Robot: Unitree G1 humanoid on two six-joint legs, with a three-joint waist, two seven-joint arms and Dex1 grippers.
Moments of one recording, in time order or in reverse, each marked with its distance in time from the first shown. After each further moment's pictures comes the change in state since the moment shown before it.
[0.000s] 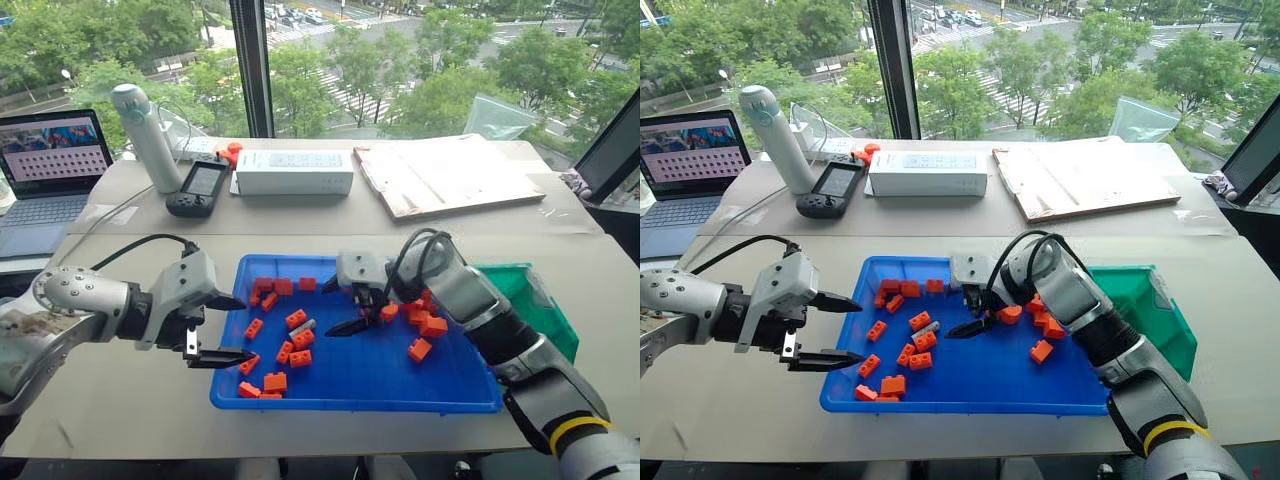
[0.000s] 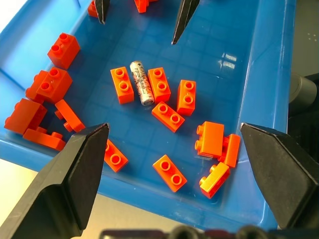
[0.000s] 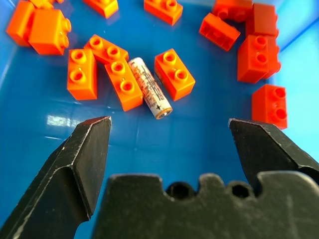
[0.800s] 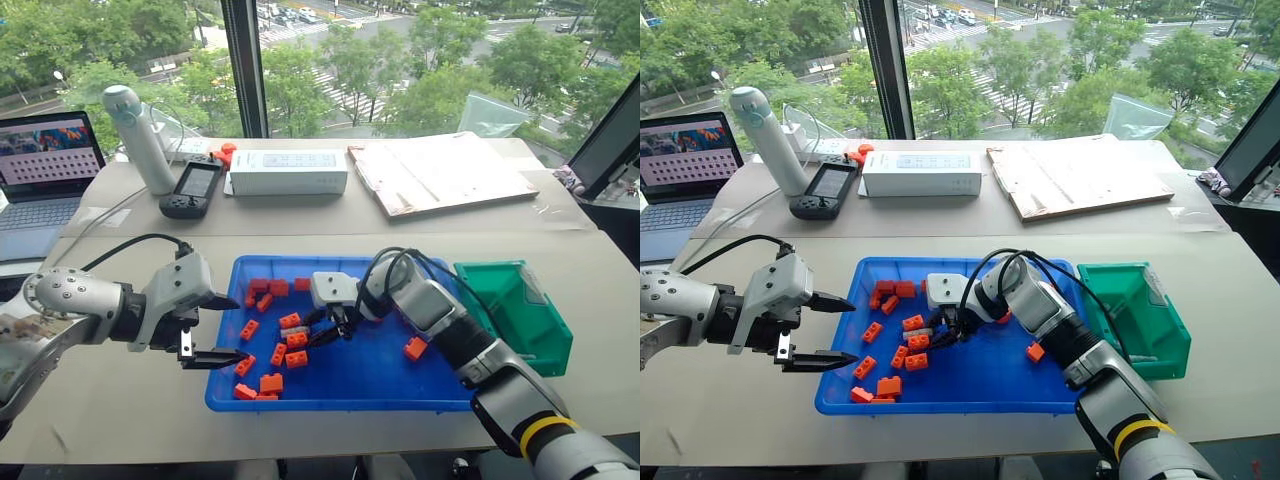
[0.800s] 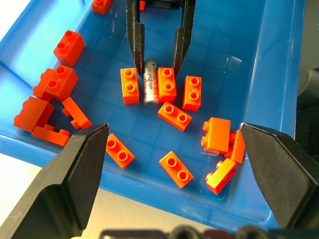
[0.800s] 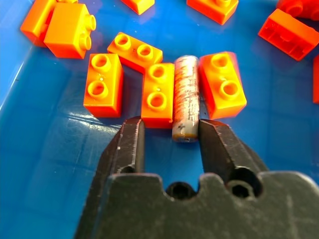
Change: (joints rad) left arm 0.032 0.010 0.019 -0.010 0.022 -0.011 -0.001; right arm 0.011 0.136 0.029 0.080 -0.037 -0.040 0.076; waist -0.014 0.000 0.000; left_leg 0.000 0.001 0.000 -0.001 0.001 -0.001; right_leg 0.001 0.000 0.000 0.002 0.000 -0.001
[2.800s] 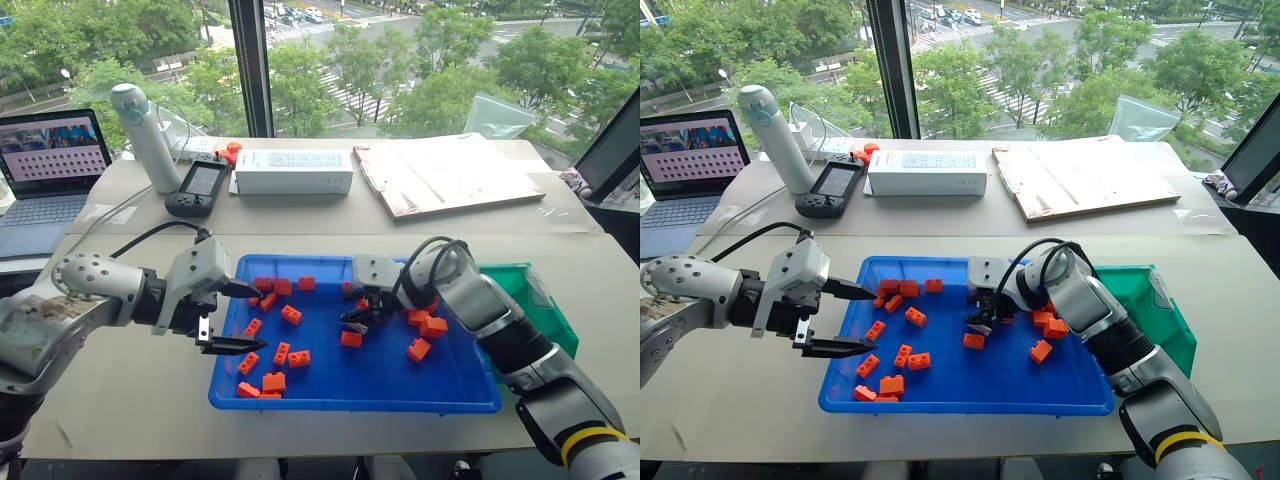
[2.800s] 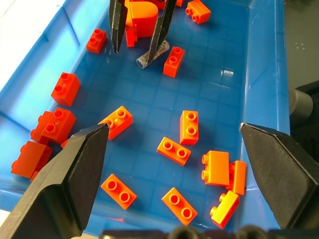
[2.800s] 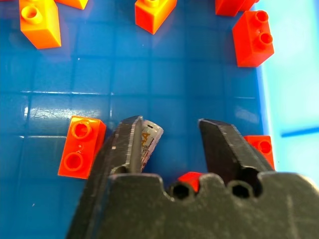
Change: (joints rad) left arm -0.161 -0.083 -0.117 0.078 0.001 -0.035 -0.034; right arm 0.061 -0.217 -0.070 -0.193 0.015 0.128 -0.114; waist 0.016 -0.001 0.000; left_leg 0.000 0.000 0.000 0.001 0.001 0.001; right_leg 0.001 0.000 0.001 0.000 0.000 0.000
